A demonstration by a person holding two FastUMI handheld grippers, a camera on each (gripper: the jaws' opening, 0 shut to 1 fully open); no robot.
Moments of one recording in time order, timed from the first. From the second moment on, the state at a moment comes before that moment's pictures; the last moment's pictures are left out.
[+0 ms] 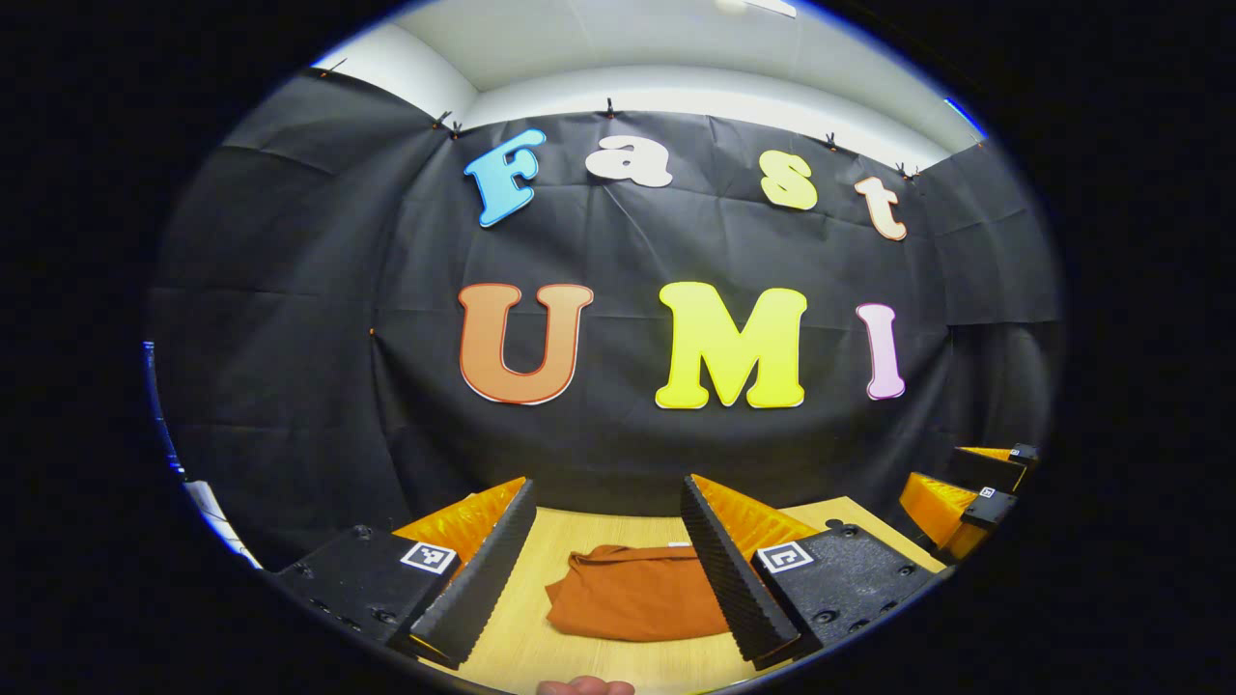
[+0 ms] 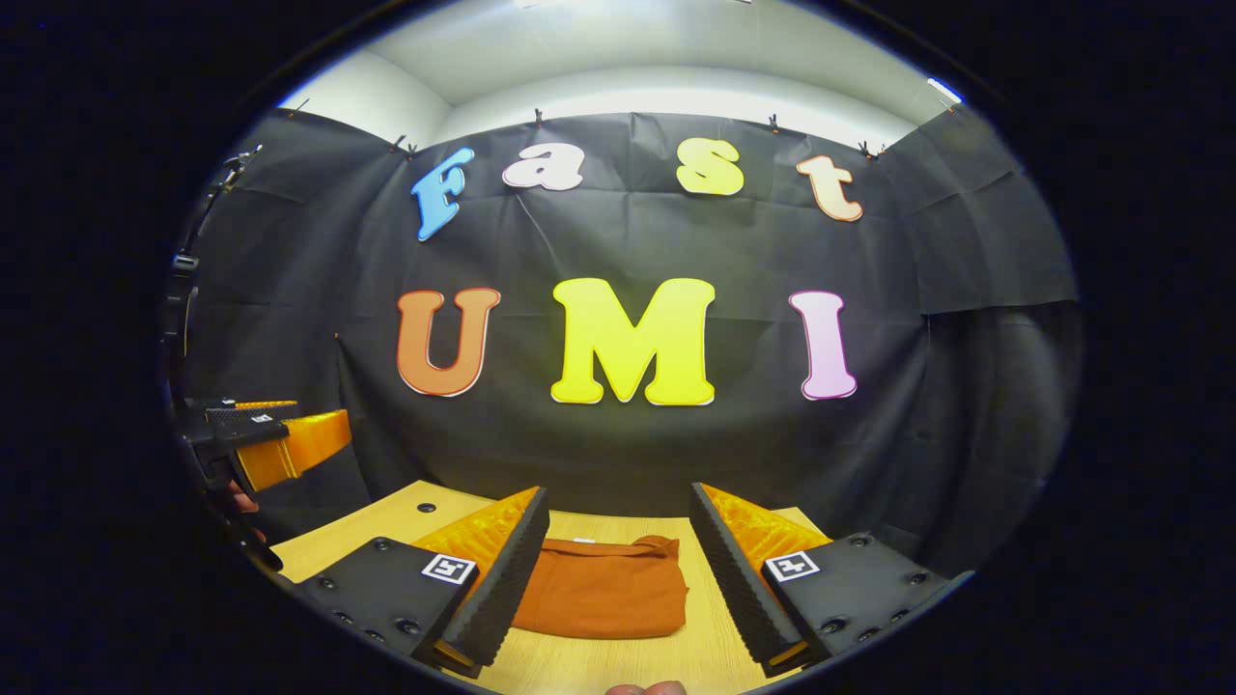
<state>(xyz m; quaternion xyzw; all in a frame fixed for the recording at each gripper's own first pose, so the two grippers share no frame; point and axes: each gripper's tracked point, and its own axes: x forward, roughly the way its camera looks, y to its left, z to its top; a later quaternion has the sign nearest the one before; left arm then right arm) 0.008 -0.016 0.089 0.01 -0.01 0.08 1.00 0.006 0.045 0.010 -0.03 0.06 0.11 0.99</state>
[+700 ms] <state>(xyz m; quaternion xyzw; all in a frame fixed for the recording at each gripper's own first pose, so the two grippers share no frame) -0.130 -0.096 0.080 0.02 -0.03 0.05 1.00 -0.121 0.015 0.020 -0.01 0.04 0.09 0.99</state>
